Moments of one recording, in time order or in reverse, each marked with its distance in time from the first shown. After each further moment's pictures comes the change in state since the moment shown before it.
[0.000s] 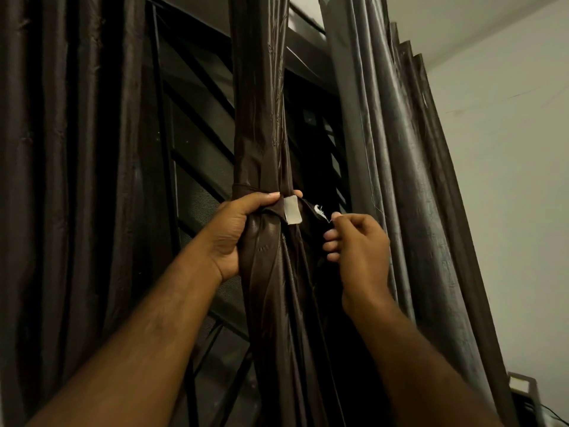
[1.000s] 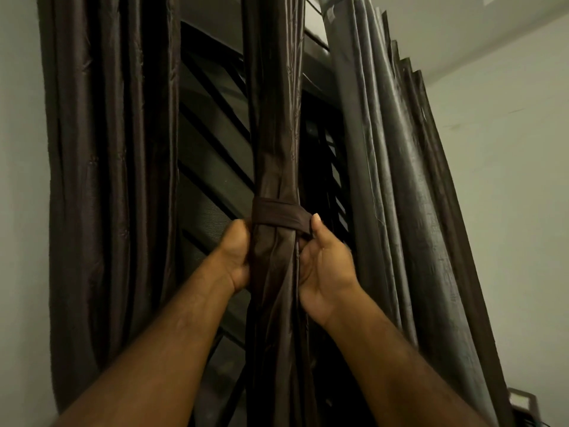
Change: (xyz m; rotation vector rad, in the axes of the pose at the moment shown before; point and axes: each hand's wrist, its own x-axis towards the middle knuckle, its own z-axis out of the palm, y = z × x) left_hand 0.013 -0.014 -0.001 -0.081 0.113 -0.111; right_hand -0.013 -0.002 0.035 0.546 -0.431 0.418
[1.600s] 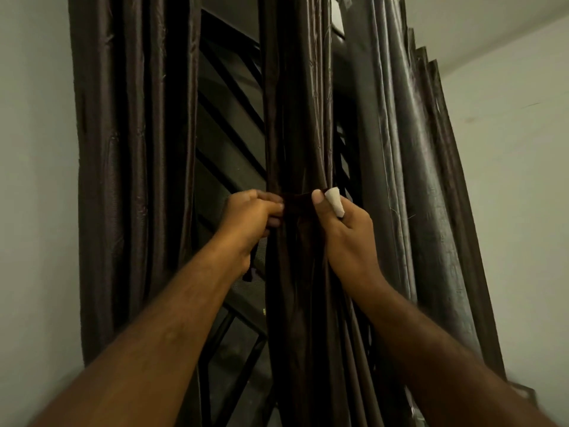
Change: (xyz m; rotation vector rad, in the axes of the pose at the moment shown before) left_hand -0.033 0.018 0.001 0.519 0.286 0.282; right_hand 0.000 -0.013 -0.005 -0.862 0.051 -0.752
